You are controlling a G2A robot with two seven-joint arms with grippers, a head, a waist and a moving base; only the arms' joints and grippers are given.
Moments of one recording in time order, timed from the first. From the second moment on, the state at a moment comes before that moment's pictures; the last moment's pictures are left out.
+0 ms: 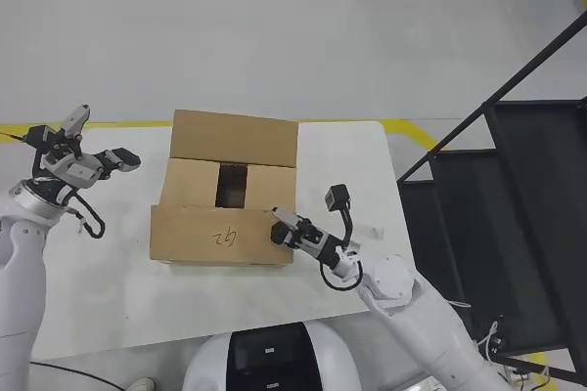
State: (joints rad) left arm 1.15 -1.03 -1.60 -1.48 -0.73 0.11 -0.85; right arm -1.45 -1.18 1.09 -1.76 0.28 -0.18 0.46
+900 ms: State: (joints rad) left arm 0.81 -1.10 -1.29 -0.95 -0.49 -0.35 -0.75; right arm -1.43 -1.18 1.07 -1.79 0.20 -0.20 0.54
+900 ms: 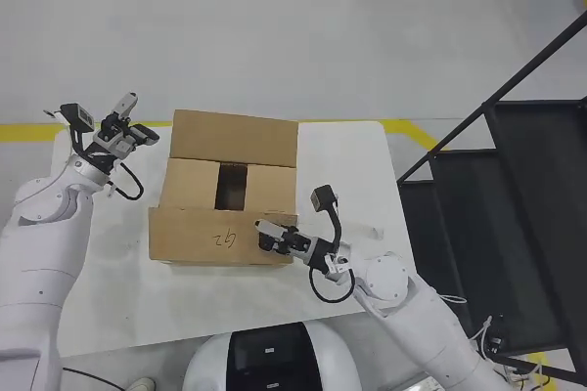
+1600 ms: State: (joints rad) left arm 0.68 -1.15 -1.15 -0.74 -0.32 -0.54 -0.70; right arm -1.45 -1.18 1.11 -1.82 0.17 -0.19 0.55
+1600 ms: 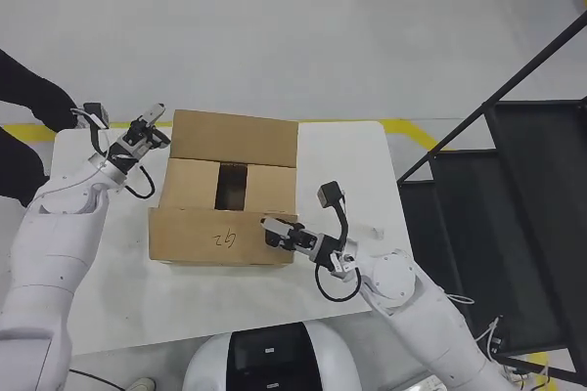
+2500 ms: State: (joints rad) left arm 0.65 -1.15 -1.18 -0.67 -0.63 -0.60 -1.22; right arm -1.45 -1.18 1.08 -1.82 0.12 -0.16 0.54
